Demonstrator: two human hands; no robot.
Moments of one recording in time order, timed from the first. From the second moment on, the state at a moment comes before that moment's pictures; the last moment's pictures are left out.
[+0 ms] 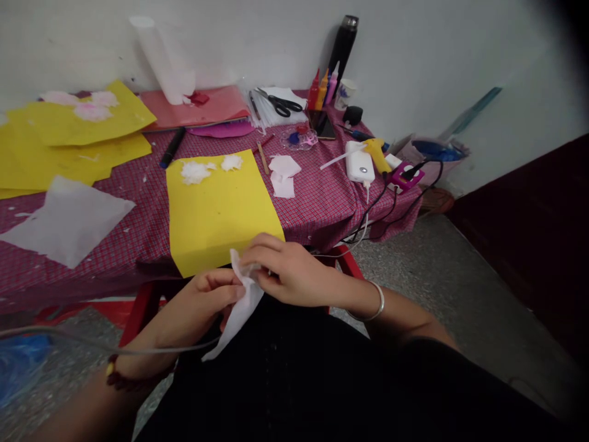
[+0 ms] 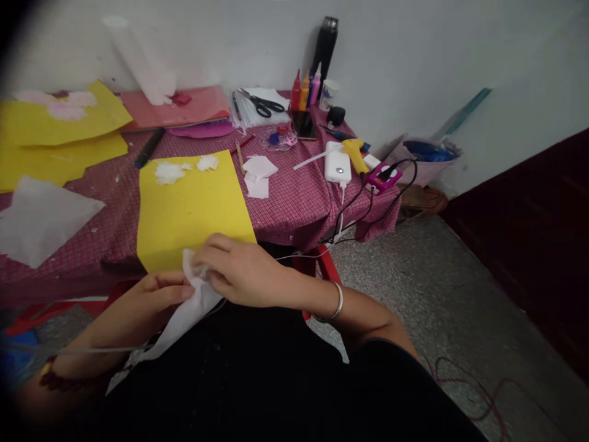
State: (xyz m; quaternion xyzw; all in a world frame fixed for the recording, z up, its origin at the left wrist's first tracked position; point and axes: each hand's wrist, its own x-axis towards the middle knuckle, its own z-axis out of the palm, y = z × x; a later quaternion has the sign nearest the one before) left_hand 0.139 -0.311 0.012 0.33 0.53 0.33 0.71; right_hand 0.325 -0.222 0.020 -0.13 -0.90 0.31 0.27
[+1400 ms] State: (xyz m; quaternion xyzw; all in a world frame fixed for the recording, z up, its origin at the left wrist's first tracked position) left_hand 0.156 -0.309 0.025 0.63 0.61 0.27 0.40; right_hand 0.321 -0.233 0.005 -0.26 -0.73 0.63 0.10
